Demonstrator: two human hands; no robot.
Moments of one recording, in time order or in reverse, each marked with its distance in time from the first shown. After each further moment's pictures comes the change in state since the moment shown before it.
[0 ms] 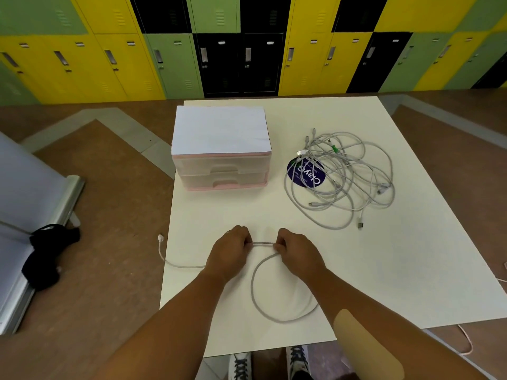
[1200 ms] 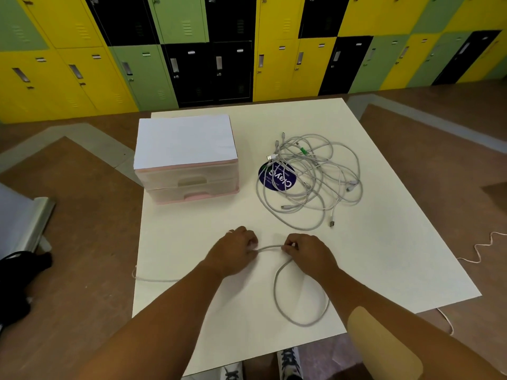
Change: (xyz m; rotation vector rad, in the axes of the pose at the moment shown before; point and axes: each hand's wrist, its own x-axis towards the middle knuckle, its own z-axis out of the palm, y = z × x) left_hand 0.037 0.058 0.009 0.093 -0.265 0.157; right_hand -0.013 0.068 -0.046 0.064 0.033 0.145
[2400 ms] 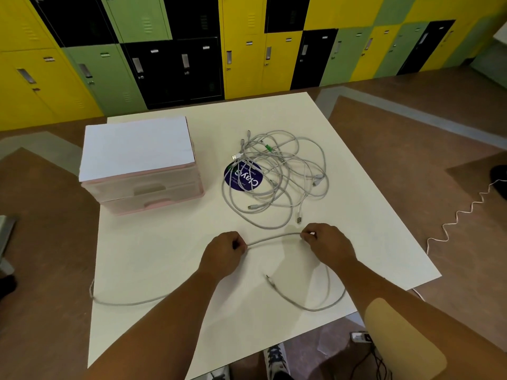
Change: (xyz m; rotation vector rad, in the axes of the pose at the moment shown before) left_hand 0.029 0.046 0.036 -0.266 0.079 -0.208; right_hand -0.006 0.089 -0.066 -0.024 0.130 0.180
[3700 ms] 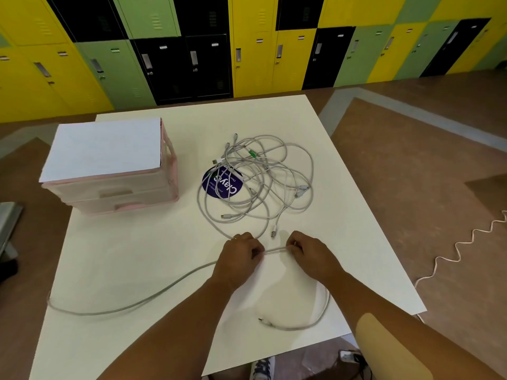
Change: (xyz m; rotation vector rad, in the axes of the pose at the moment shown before) left_hand 0.030 0.082 0.082 0.153 0.119 0.258; right_hand 0.036 0.051 -0.024 0.100 -0.156 -0.270
